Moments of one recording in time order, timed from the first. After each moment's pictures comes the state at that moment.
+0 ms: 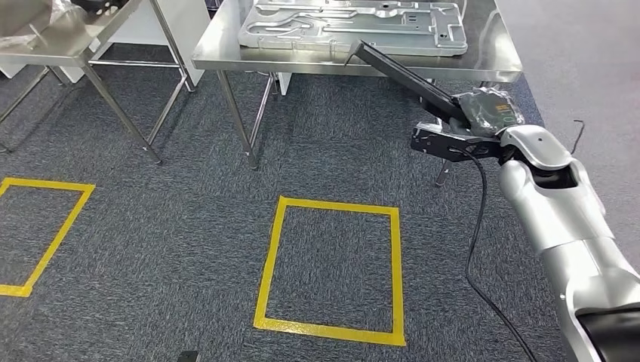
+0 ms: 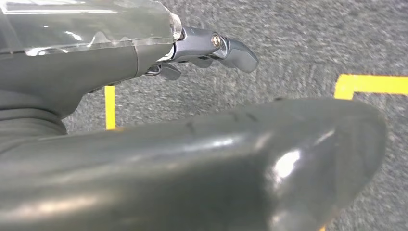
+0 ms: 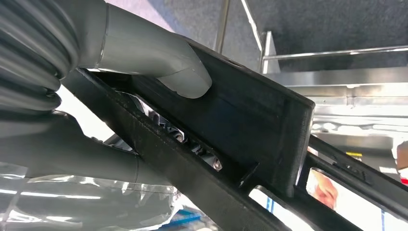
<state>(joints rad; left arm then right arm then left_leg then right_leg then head) -0.07 -0.15 1.26 -0.19 -1.06 -0.03 -0.39 -1.09 -0.08 0.50 -0.83 1.04 0.01 -0.10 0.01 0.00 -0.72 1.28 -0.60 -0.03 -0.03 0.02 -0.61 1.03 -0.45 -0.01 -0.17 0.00</state>
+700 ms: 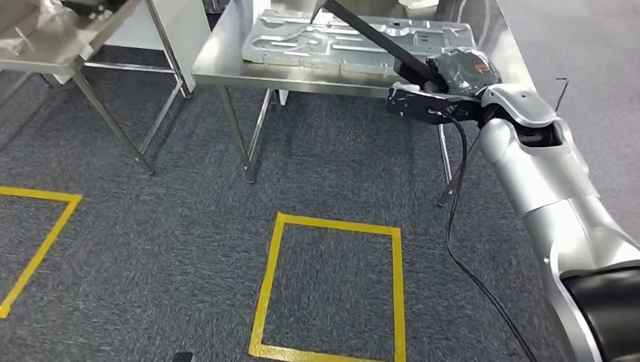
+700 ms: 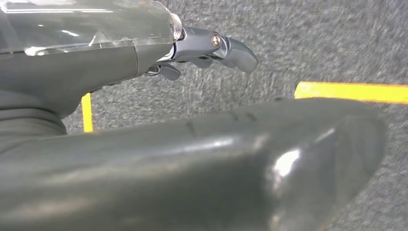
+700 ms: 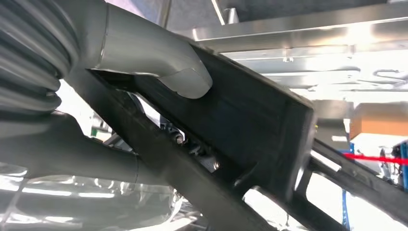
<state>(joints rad) -0.06 -0.16 1.26 -0.19 -1.09 -0.05 -0.39 -1.26 0.01 0.52 -0.70 1.00 0.03 -0.11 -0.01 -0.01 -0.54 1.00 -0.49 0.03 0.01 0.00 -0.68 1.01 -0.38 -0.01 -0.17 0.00</state>
